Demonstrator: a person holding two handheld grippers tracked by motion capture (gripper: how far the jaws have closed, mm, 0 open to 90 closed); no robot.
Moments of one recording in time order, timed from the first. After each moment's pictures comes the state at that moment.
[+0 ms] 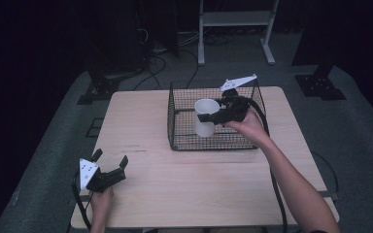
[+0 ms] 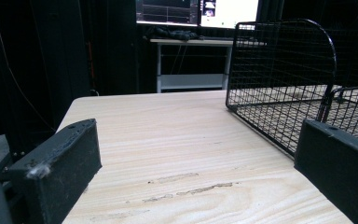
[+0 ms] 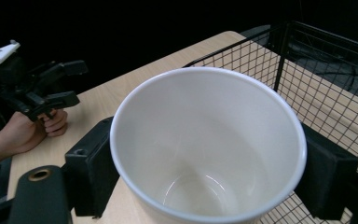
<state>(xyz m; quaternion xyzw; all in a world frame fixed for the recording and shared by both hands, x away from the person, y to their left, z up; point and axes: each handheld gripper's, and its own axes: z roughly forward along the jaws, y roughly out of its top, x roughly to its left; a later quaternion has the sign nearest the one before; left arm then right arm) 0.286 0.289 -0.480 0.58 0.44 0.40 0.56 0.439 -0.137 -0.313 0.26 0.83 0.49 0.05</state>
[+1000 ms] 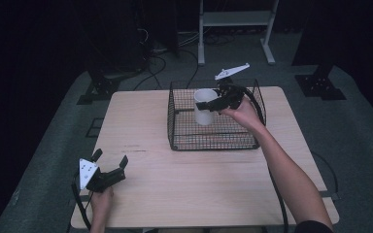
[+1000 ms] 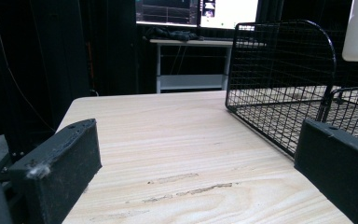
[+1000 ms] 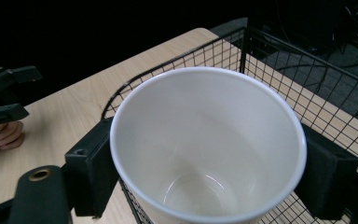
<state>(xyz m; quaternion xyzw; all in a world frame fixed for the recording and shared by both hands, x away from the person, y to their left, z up) 0.286 0.289 -0.480 0.58 0.44 0.40 0.56 0.483 -0.130 -0.313 0.28 0.83 0.47 0.07</state>
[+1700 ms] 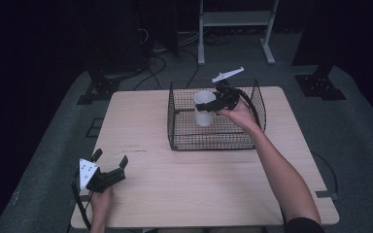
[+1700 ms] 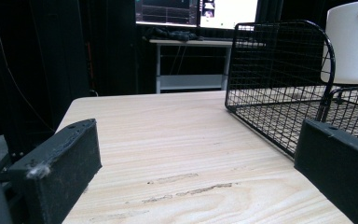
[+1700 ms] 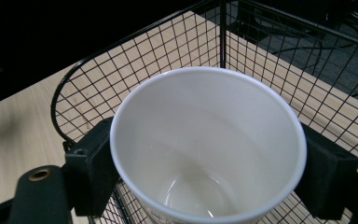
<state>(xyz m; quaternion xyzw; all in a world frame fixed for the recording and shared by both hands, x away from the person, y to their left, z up) 0.286 0.289 -0.480 0.58 0.44 0.40 0.56 0.508 -0.127 -0.343 0.31 0.83 0.45 0.07</state>
